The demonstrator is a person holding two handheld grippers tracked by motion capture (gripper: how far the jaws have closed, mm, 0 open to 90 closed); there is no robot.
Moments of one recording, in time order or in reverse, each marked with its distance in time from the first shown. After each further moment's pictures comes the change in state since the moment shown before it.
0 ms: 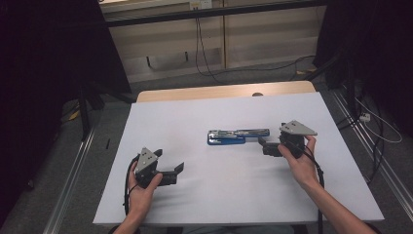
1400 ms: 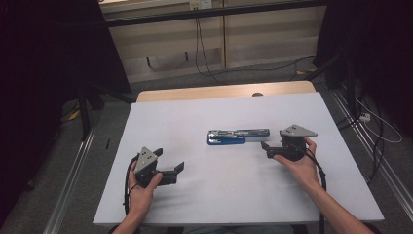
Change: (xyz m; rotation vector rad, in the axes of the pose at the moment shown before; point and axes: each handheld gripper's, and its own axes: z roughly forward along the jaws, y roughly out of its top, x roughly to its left) left arm 0.002 0.002 0.000 -0.016 -0.005 -0.011; right arm -0.010 -0.018 0.005 0.105 0.061 0.009
